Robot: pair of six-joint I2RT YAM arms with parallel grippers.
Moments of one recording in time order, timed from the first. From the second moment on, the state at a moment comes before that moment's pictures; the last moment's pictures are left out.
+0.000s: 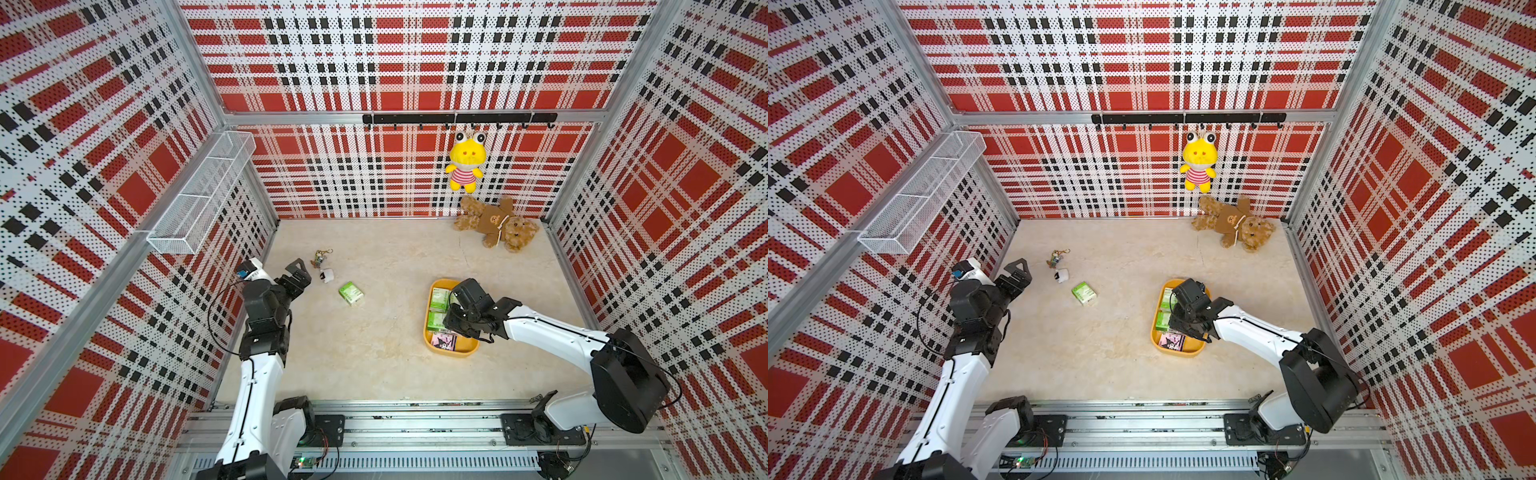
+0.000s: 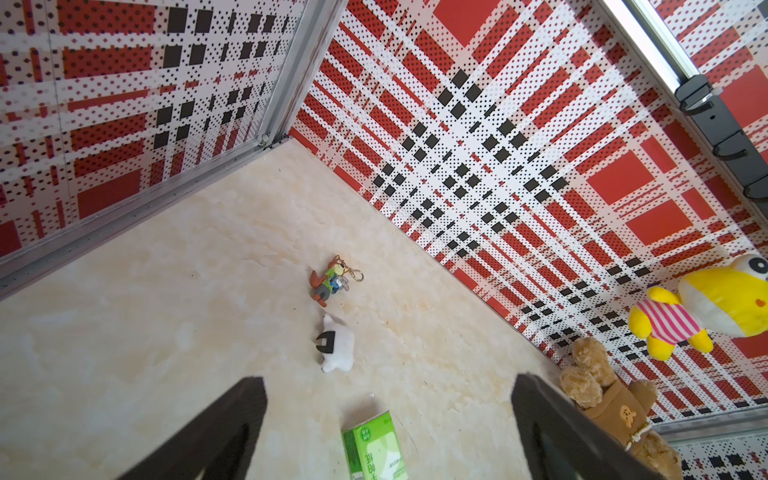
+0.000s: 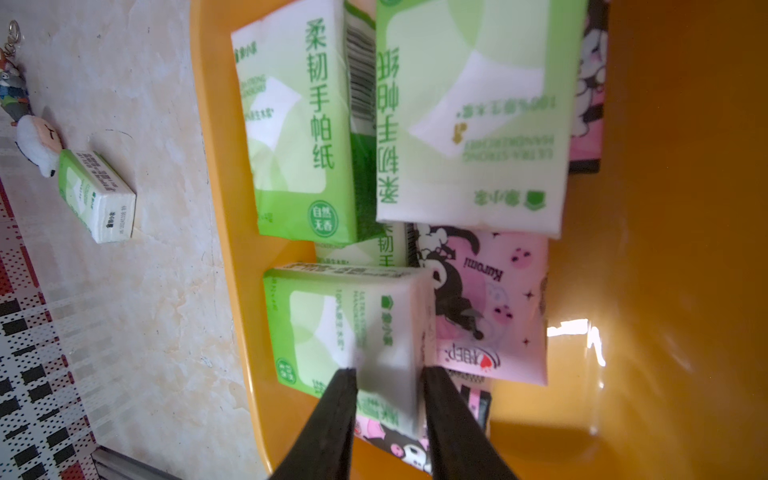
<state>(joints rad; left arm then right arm) 0.22 0.87 0.59 0.04 0.13 -0.63 0.67 1.45 0.85 -0.45 -0.04 0.98</state>
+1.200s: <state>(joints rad) 0.22 0.83 0.59 0.02 0.10 -0.63 0.90 2.03 1.80 -0.59 0.06 0.40</state>
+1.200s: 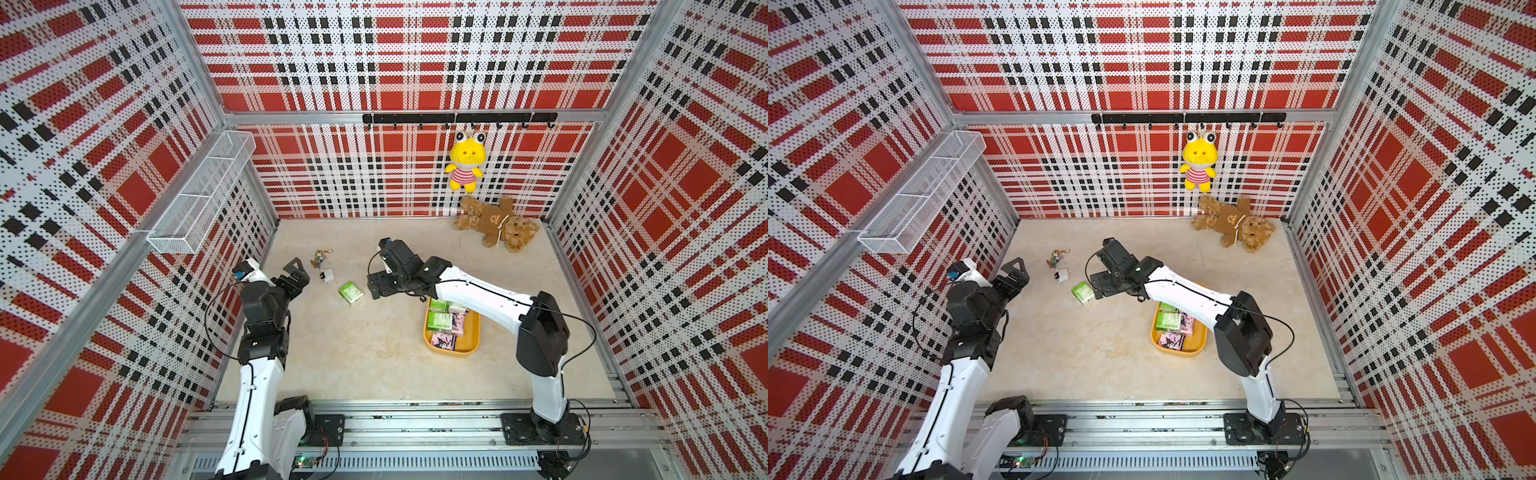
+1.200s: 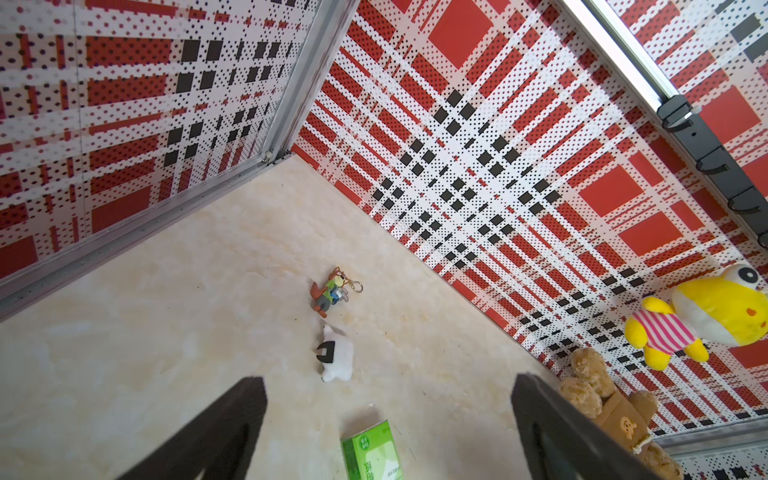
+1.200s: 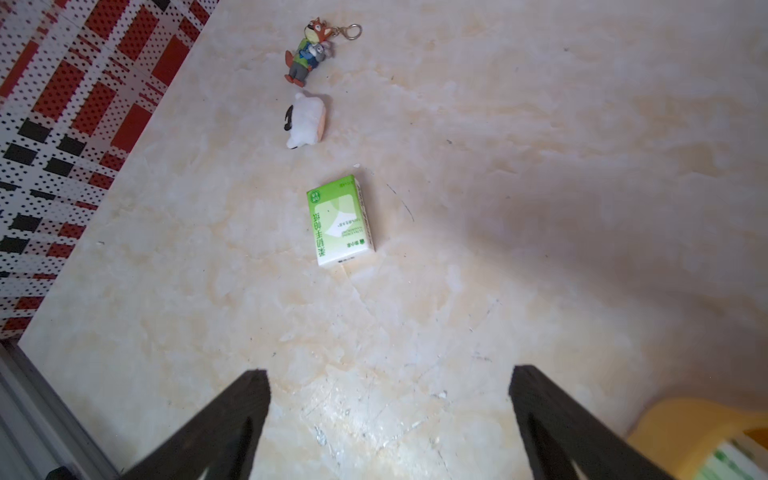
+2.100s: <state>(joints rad) 0.23 0.84 0.59 0.01 0.10 -0.61 0.94 2.59 2.42 -0.80 -0.02 0.22</state>
